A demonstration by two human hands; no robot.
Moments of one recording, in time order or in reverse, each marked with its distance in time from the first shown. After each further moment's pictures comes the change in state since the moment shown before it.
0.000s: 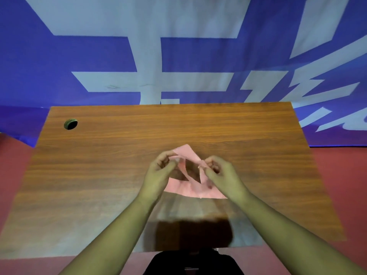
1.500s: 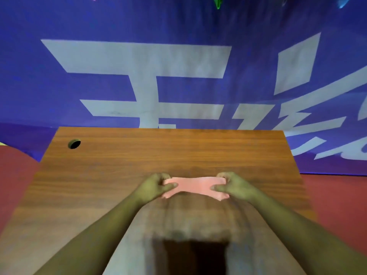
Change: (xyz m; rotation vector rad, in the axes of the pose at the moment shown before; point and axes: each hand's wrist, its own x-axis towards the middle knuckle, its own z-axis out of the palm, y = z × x) left_hand 0.050 0.010 -0.005 0.937 -0.330 -0.049; right_hand 0.089 0.118 -0.108 -0.237 -0.195 0.105
